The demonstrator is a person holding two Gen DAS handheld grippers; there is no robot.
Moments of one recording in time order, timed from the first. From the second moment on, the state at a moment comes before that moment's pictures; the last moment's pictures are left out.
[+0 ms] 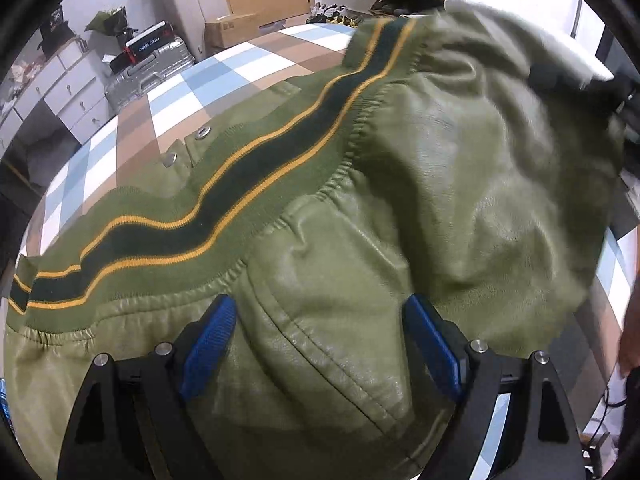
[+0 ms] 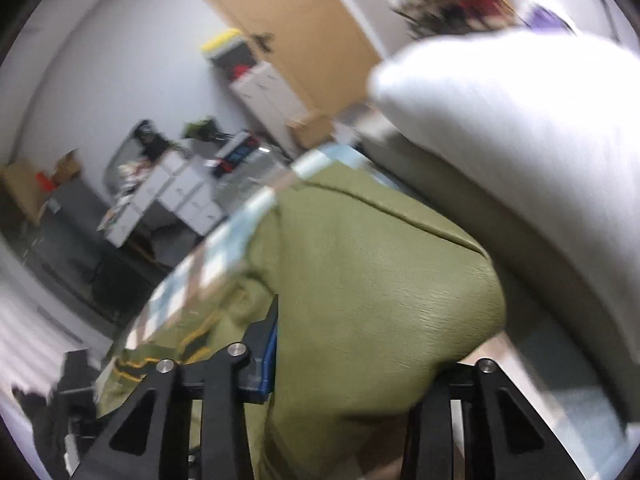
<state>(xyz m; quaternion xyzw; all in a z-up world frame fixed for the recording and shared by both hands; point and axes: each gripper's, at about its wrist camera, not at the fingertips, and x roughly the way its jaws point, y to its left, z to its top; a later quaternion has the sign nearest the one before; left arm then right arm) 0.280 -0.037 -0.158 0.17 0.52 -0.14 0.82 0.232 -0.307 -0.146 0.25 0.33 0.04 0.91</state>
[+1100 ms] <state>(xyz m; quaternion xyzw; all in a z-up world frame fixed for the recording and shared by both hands) 0.279 -0.029 -0.132 0.16 0.49 -0.15 0.84 0.273 -0.323 -0.166 0.19 0.39 0.06 0.90</state>
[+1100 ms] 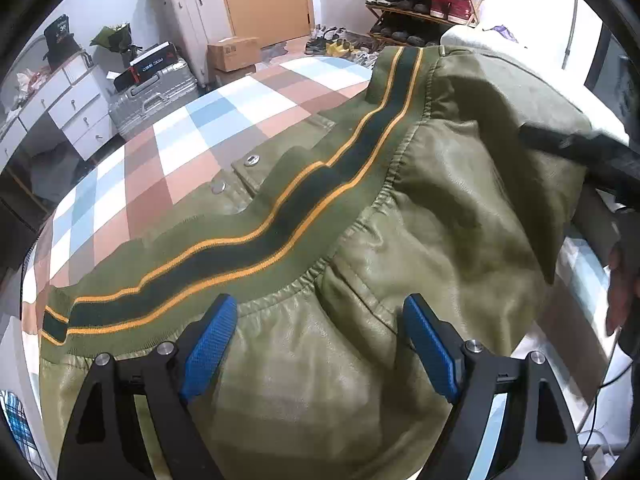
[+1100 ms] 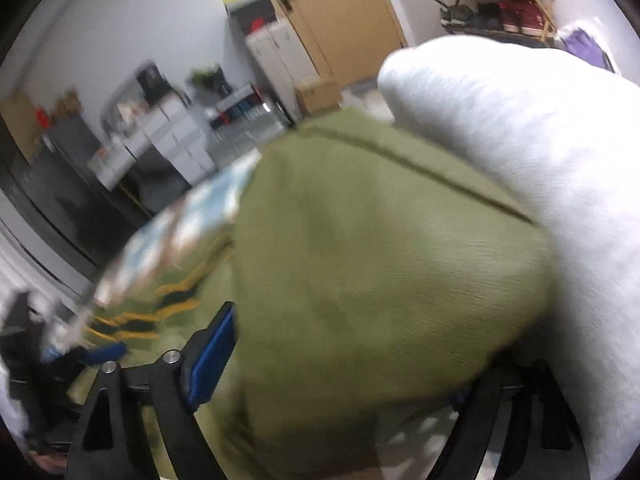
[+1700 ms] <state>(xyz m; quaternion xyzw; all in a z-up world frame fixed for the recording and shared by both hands) 0.276 -0.040 -0.135 0.19 0.48 -0.14 0.85 0.291 -0.347 -0.189 0.30 0.43 0.07 0.85</state>
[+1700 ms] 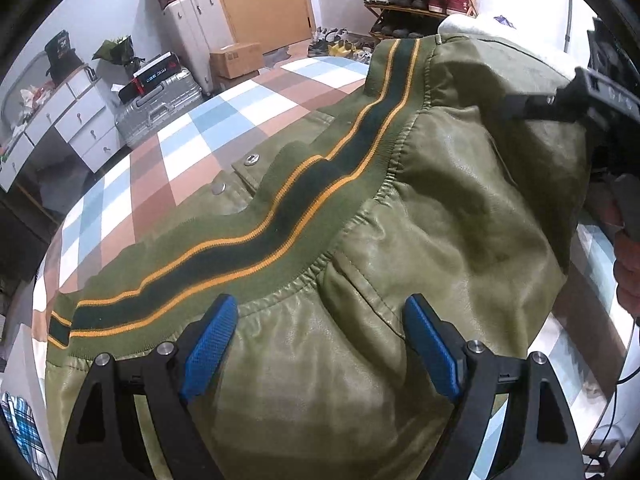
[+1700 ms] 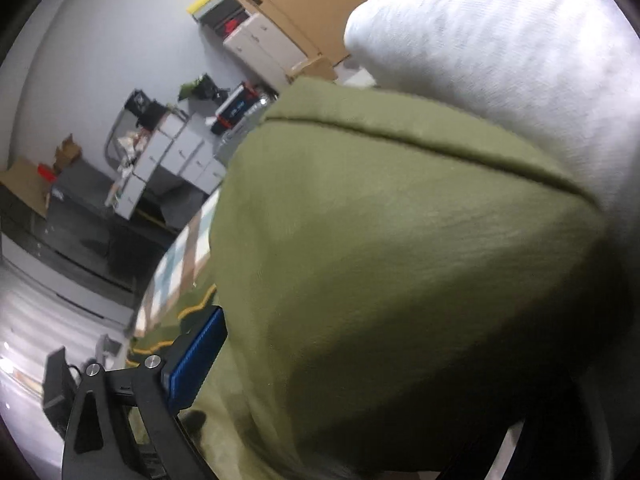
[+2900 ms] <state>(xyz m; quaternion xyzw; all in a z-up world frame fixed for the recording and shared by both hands) 0.278 -0.049 -0.148 0.21 0.50 -0.13 0.83 0.275 -0.330 -0.167 0.24 0.34 0.03 0.91</state>
